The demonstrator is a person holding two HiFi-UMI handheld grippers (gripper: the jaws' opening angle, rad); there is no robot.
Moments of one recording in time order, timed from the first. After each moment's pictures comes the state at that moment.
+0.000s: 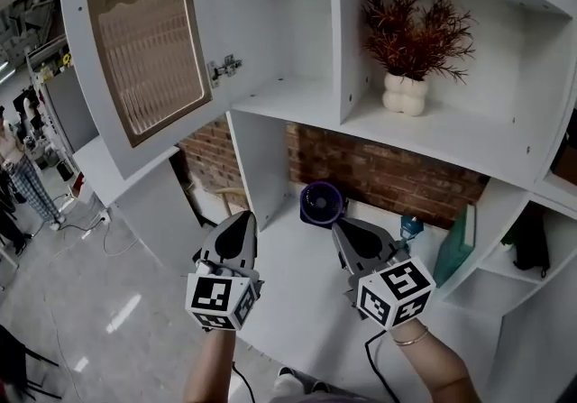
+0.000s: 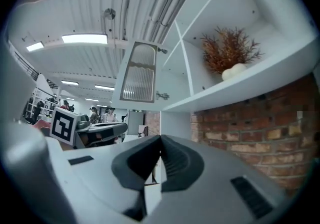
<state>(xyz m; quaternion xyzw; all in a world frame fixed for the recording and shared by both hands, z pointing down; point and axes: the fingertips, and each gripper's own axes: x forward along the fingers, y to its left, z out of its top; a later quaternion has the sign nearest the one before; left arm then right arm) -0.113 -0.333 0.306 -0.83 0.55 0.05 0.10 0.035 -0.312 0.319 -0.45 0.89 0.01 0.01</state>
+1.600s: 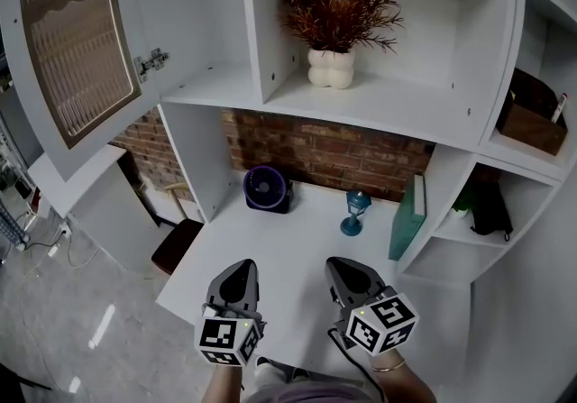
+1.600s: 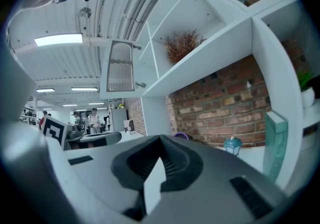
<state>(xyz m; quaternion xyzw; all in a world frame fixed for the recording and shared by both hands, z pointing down) -0.009 -0.263 0.423 -0.88 0.48 0.01 -0.02 0.136 -0.231 0.417 -0.54 0.83 -0.09 0.02</state>
